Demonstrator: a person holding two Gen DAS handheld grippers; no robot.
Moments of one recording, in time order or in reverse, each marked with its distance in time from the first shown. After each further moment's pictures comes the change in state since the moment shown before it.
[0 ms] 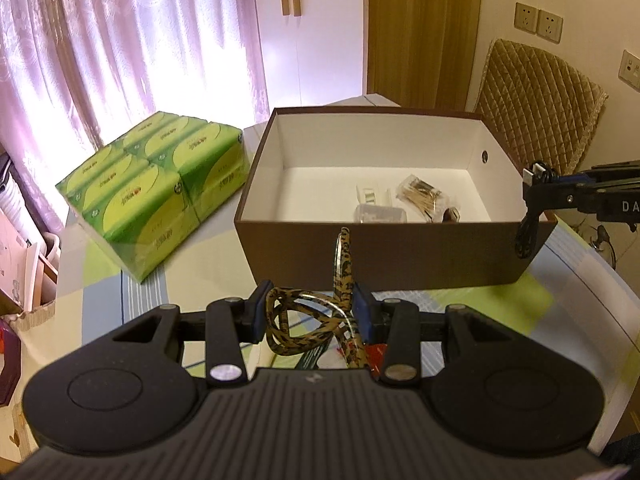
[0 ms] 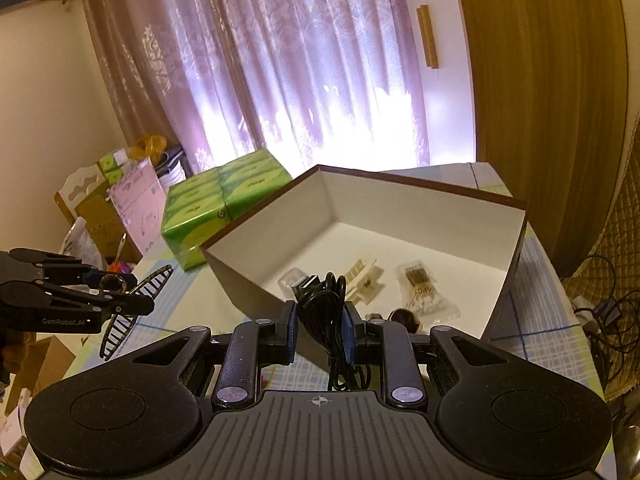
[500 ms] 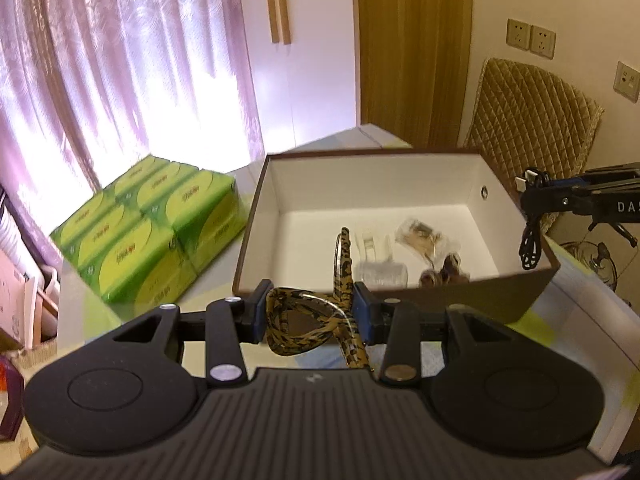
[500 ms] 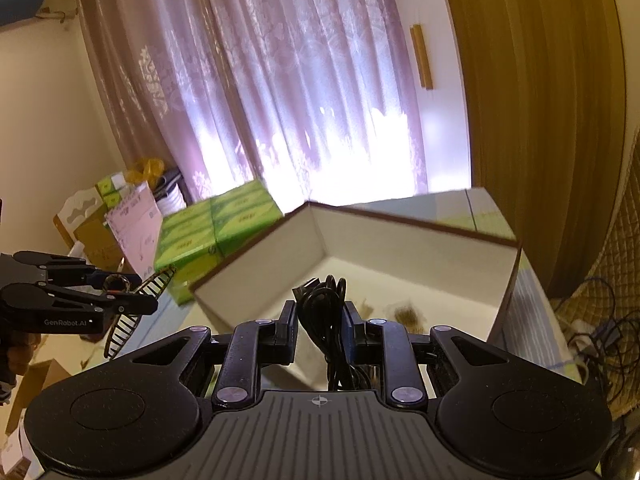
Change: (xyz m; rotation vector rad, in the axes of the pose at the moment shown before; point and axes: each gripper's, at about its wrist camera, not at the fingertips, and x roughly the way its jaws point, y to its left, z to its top) left arm 0.009 0.000 0.045 0.044 -0.071 -0.011; right arm 0.004 -0.020 0.036 0.007 -0.068 0.009
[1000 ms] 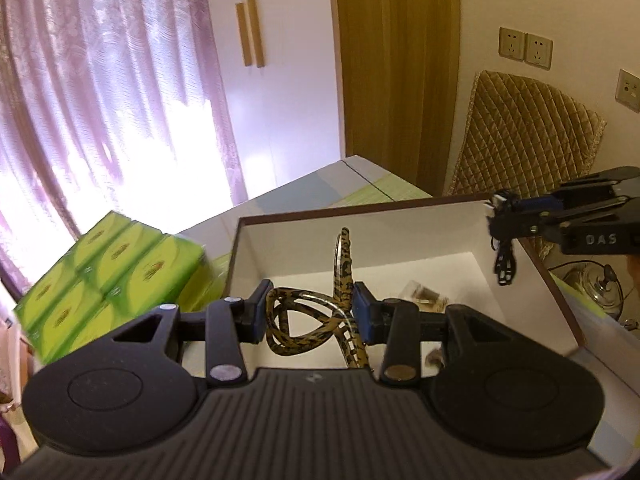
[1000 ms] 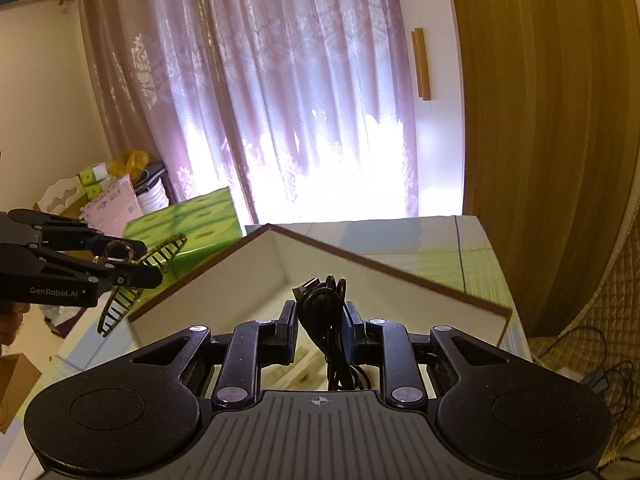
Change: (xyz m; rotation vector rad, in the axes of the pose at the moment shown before) left arm 0.081 -0.003 0.075 0.056 -0.030 -0.057; right arm 0.070 -0.050 0.040 -0.076 0.023 -0.030
